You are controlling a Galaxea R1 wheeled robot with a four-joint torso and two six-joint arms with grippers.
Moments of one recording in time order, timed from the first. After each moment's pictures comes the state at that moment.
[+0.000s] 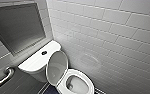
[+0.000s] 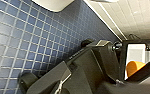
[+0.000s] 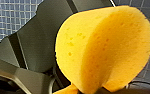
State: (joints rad) left arm 0.98 2.60 -2.76 1.90 -0.97 -1.78; right arm -1.50 2.72 -2.23 0.25 0.20 -0.04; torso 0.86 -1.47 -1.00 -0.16
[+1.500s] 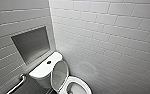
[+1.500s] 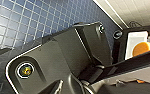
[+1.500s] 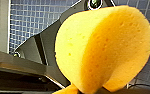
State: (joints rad) left arm 1.17 2.83 -2.92 1.90 -0.79 -1.76; right arm -1.50 2.76 -2.27 0.23 0.19 -0.04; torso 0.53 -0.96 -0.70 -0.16
